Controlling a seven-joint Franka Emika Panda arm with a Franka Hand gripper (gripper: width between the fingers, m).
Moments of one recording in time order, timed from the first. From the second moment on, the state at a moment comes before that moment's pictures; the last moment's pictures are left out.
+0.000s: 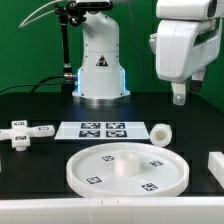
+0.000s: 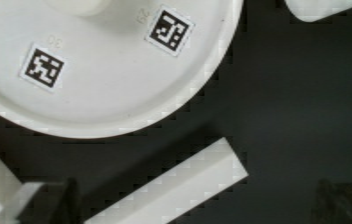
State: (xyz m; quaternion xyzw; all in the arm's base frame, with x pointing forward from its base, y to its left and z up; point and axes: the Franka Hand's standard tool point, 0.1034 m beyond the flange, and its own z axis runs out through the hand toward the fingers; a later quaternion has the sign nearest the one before) arm 0.547 0.102 0.129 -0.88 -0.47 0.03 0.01
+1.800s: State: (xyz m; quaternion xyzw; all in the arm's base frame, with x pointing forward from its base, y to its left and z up) arm 0.552 0.011 0.055 -0.85 -0.53 -0.02 0.01
